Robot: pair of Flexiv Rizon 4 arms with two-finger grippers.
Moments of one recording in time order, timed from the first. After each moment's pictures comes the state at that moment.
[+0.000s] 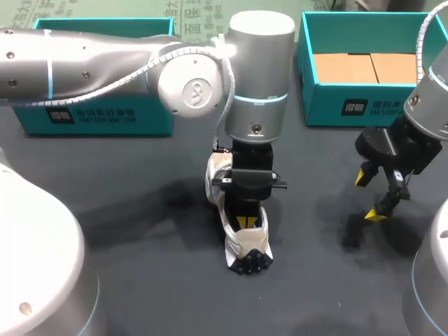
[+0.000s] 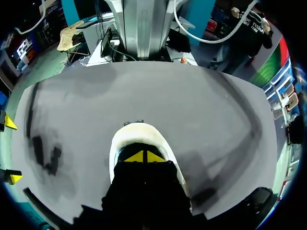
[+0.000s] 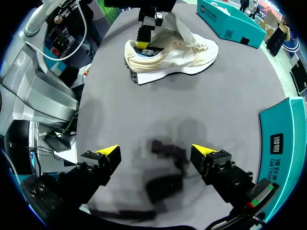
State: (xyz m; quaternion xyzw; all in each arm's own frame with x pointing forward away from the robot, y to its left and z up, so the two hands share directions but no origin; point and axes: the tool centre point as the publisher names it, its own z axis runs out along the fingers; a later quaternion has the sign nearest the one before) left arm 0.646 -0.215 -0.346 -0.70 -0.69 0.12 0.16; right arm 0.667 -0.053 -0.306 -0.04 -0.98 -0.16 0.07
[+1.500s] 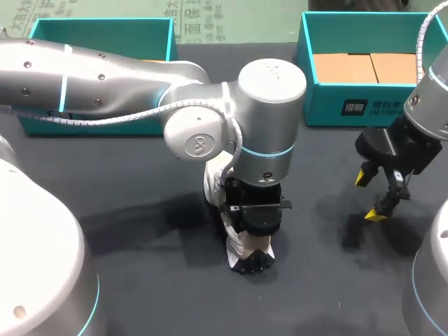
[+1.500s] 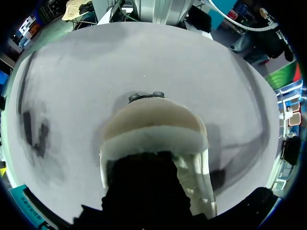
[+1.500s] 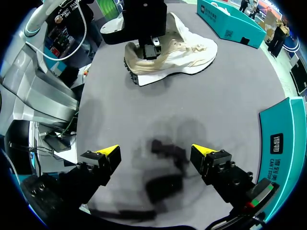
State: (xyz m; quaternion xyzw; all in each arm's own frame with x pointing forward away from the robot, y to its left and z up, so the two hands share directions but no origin) left arm 0.659 -0.228 -0.399 -0.67 -0.74 0.03 0.06; right arm 0.666 -0.053 -0.306 -0.04 -0.98 -0.16 0.07
